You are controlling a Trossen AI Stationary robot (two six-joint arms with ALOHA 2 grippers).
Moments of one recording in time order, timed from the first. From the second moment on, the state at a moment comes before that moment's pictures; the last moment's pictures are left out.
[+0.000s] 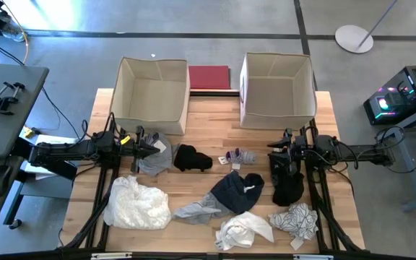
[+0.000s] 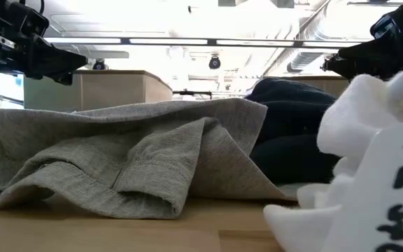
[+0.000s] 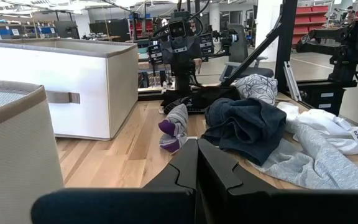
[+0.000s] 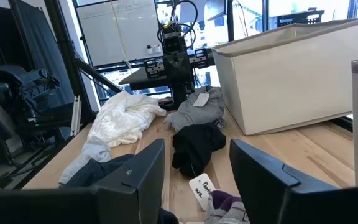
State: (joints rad) left arm 0.05 0.05 0.01 0.01 0.05 0.08; right arm 0.04 0.01 0.01 0.03 0.06 0.13
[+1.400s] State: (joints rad) left arm 0.05 0.05 0.01 0.01 0.05 0.08; right arm 0.19 0.77 0.76 -0.42 0.11 0.48
